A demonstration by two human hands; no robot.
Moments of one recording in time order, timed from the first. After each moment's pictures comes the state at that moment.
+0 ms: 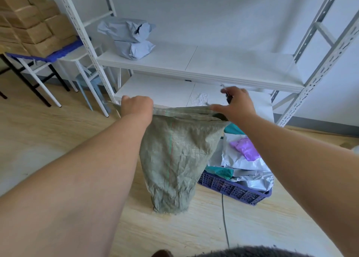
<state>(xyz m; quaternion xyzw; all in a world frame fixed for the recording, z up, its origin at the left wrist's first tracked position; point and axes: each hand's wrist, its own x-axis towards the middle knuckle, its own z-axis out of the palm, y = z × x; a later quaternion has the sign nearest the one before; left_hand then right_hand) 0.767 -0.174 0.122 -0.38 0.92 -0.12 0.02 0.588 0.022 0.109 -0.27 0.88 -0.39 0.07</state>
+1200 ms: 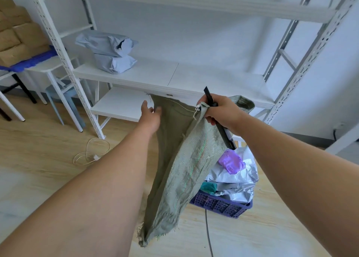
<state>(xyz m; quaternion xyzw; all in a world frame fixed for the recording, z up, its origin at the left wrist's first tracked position) 0.708 -0.165 0.100 -0.39 0.65 0.62 -0.19 0.606 0.016 0.170 -0.34 0.75 -0.51 0.24</state>
